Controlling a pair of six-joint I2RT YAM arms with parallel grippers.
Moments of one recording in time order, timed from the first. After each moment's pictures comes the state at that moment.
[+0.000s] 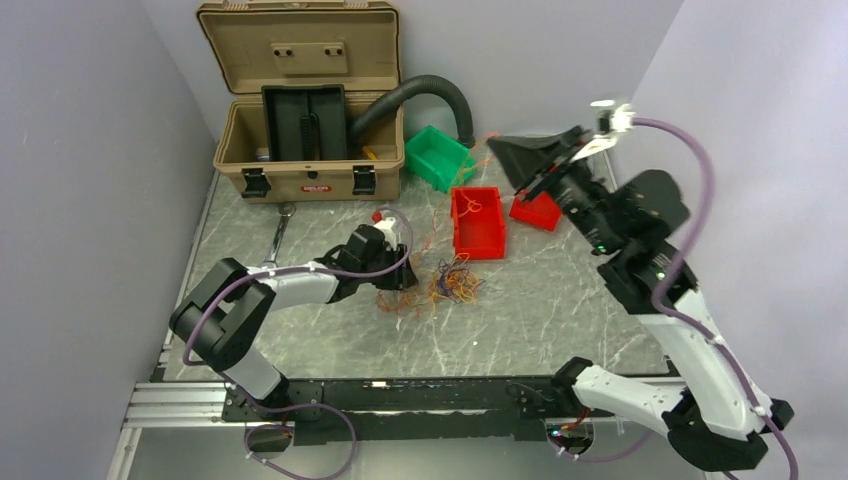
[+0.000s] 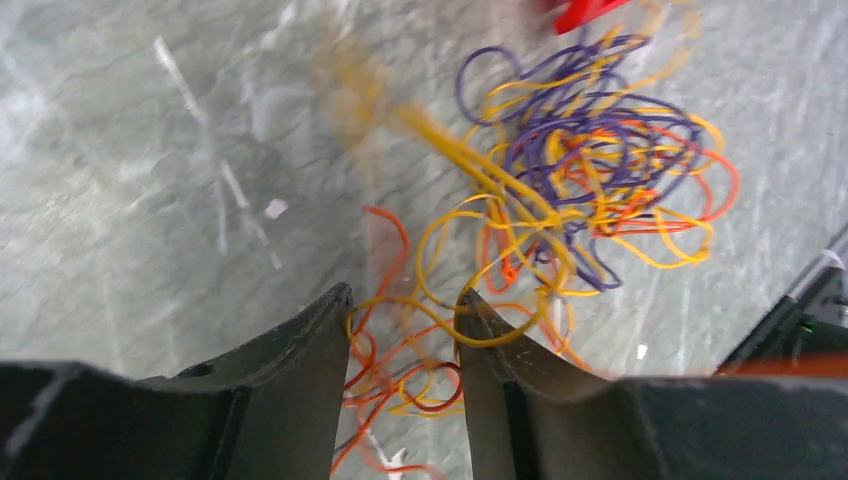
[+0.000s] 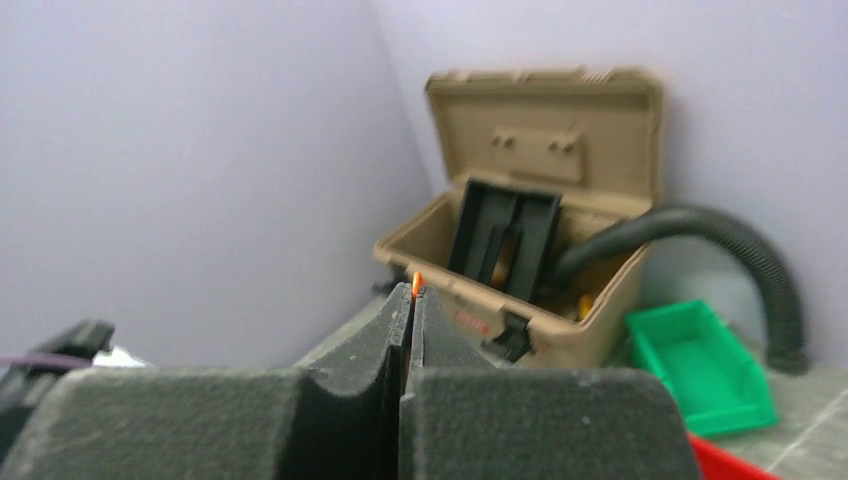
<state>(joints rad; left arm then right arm) -0.66 1.59 0.72 0.19 0.23 -0.55 0.68 0.98 1.40 -0.16 -0.10 0.31</state>
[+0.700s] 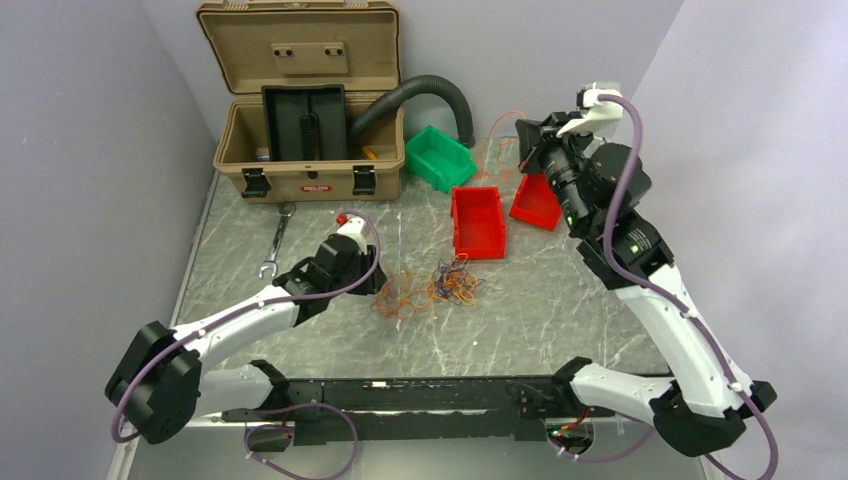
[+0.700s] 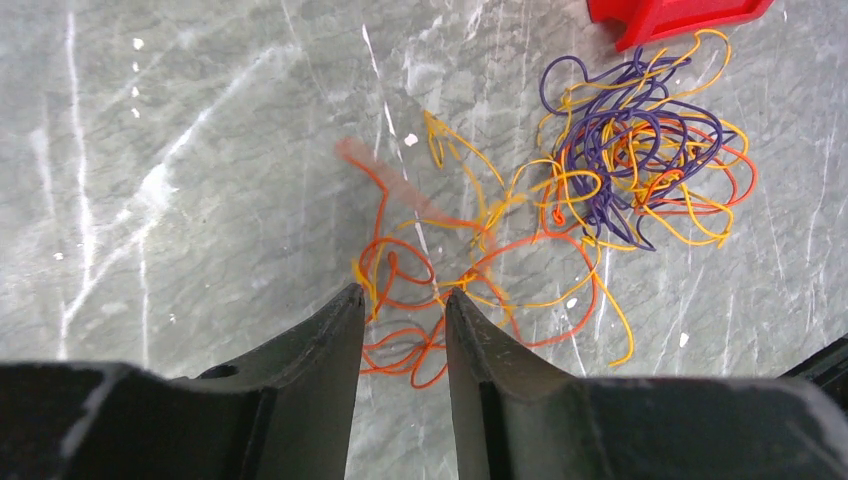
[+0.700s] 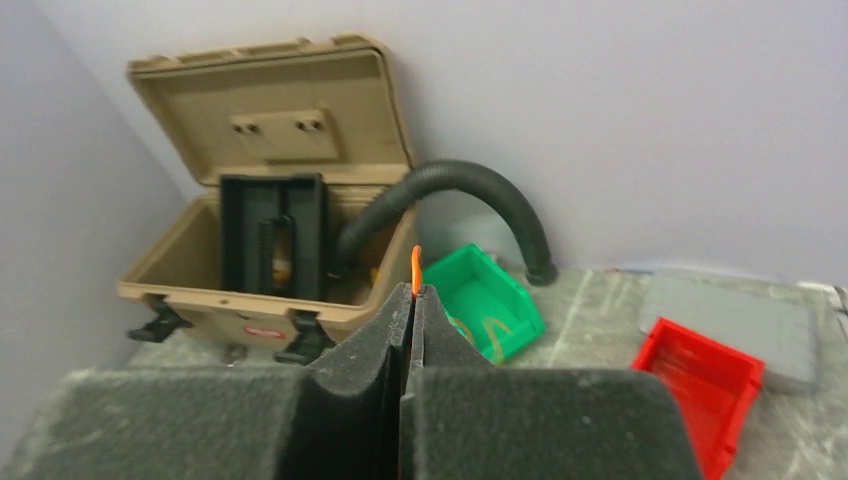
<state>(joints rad) -0.66 1.19 0.60 -0.06 -0.04 -0.54 0.63 1.06 1.48 -0.25 0.35 0.15</state>
